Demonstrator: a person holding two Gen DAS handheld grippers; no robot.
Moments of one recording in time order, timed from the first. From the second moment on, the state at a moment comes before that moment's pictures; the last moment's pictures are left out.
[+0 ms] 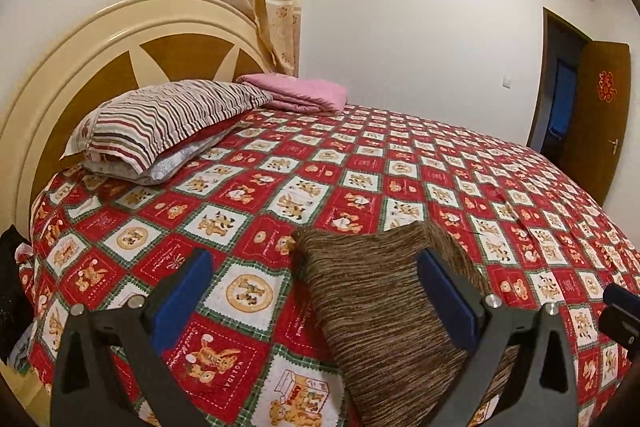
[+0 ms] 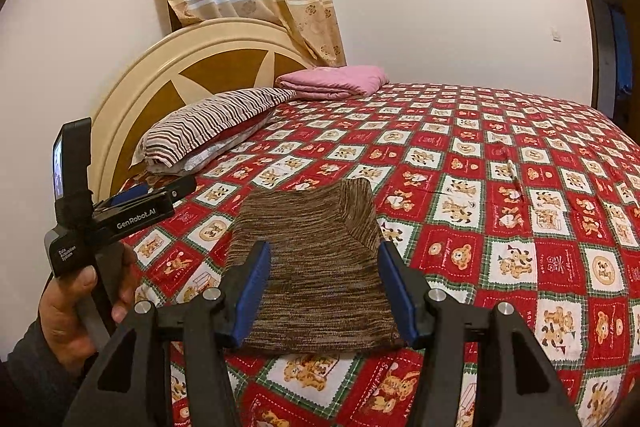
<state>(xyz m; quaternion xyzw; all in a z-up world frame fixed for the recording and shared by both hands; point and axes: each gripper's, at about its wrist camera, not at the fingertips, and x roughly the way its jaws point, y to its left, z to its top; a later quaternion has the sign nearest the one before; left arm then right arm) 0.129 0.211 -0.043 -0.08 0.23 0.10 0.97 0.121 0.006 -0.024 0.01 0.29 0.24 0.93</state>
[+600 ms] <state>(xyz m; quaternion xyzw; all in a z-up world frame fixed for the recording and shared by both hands) 0.130 0.204 -0.045 -0.07 0.24 0.09 0.96 0.114 0.003 -0.022 0.01 0.28 0.24 0.93</state>
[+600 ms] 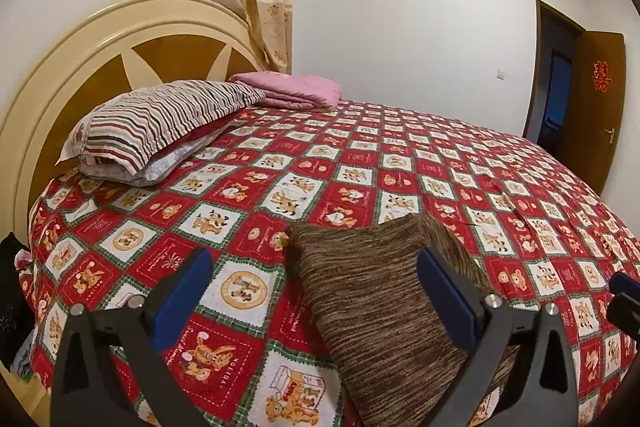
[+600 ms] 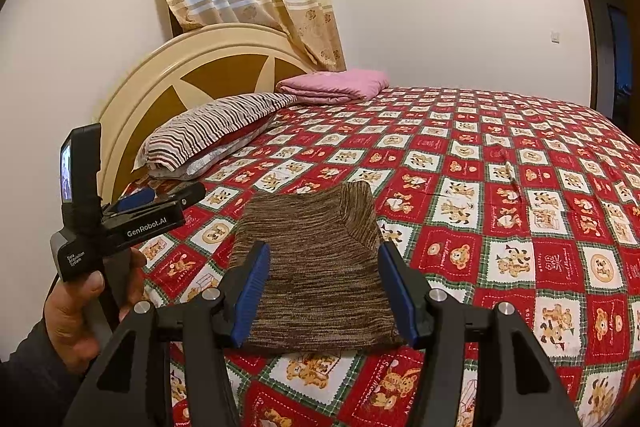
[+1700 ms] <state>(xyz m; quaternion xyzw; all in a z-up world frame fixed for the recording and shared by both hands) 0.131 0.214 -0.045 -0.06 0.24 0.12 0.96 0.111 -0.002 -0.021 0.02 0.27 0.24 0.93</state>
